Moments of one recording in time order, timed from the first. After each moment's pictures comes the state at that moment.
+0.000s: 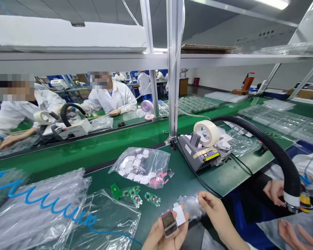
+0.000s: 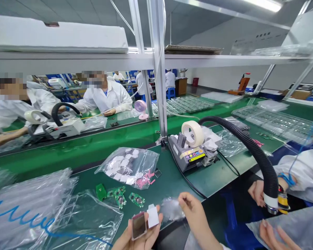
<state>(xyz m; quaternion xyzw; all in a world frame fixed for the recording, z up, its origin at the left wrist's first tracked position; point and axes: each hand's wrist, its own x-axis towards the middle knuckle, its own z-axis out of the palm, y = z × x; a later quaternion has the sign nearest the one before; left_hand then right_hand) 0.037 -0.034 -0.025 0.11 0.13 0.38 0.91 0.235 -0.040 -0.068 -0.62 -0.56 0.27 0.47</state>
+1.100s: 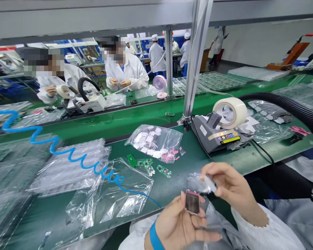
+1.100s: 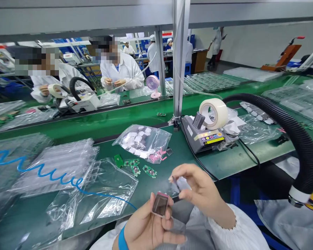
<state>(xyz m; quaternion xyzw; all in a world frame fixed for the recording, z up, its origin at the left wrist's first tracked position) 0.046 -0.052 -0.011 0.01 0.13 0.25 0.96 0.229 -0.029 0.011 -0.29 -0.61 0.46 0.58</state>
